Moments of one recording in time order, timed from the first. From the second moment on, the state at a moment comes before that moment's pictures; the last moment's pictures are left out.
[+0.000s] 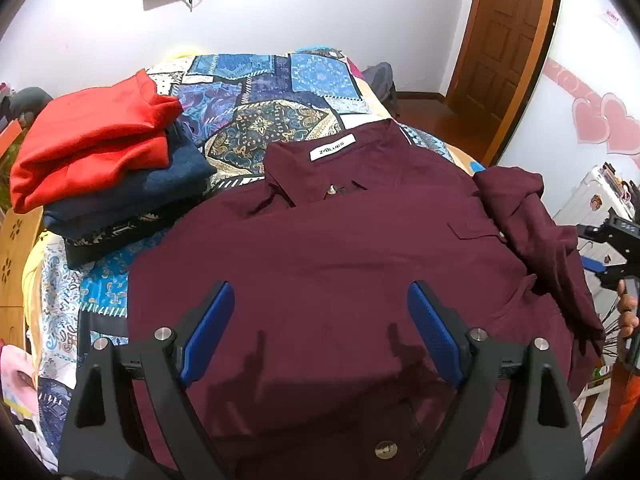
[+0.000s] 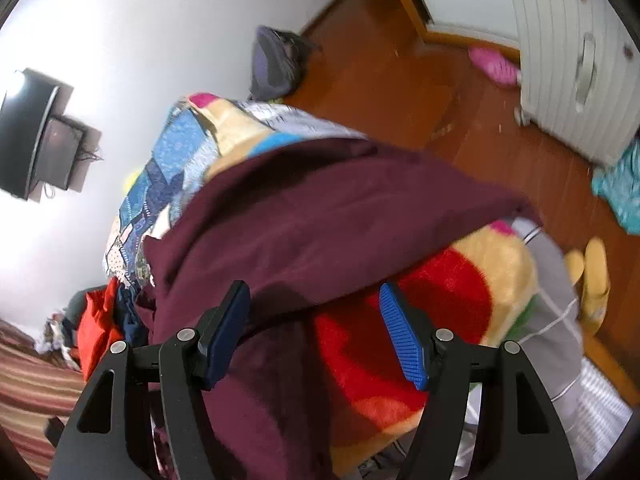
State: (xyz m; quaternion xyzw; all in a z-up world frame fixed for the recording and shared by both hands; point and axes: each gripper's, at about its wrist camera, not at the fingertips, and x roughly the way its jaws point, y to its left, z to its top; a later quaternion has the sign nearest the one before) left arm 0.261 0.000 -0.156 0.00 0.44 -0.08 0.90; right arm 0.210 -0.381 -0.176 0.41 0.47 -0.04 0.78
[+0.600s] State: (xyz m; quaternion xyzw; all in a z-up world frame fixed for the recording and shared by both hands) left arm 0.261 0.006 -0.154 0.00 0.43 -0.08 0.90; right arm 0.240 -0.368 -0.115 0.34 0.40 -0.03 0.85
